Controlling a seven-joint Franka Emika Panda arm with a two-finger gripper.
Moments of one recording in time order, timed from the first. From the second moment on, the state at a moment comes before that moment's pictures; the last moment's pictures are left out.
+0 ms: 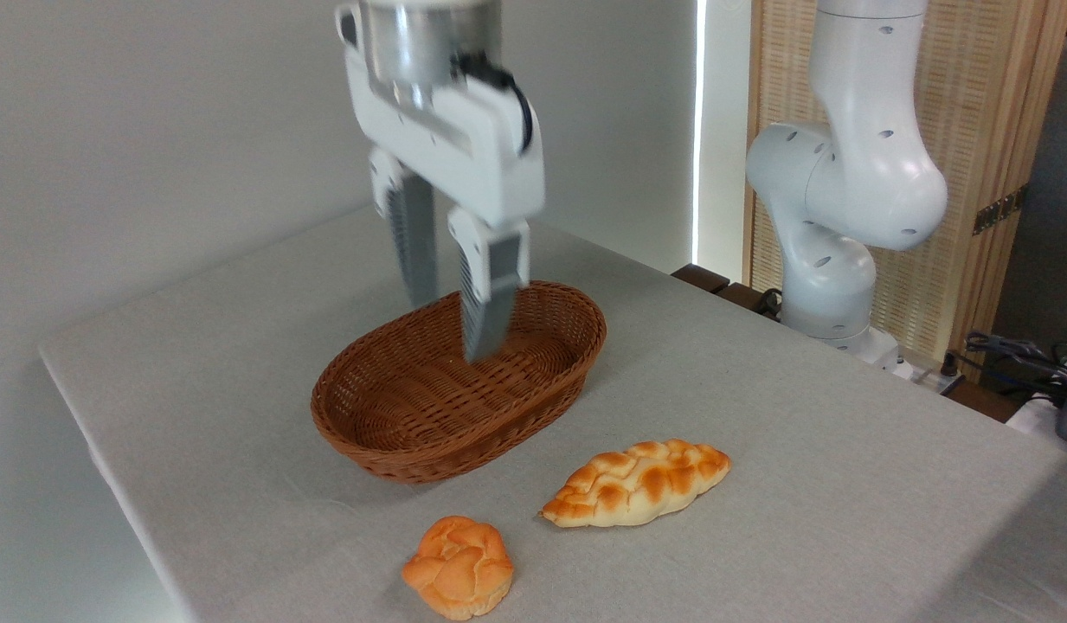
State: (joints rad) arm -0.15 -0.10 0.20 -1.70 -0.10 1.71 0.90
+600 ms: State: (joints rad) arm -0.07 -0.04 0.02 -1.62 -0.09 1.62 0.69
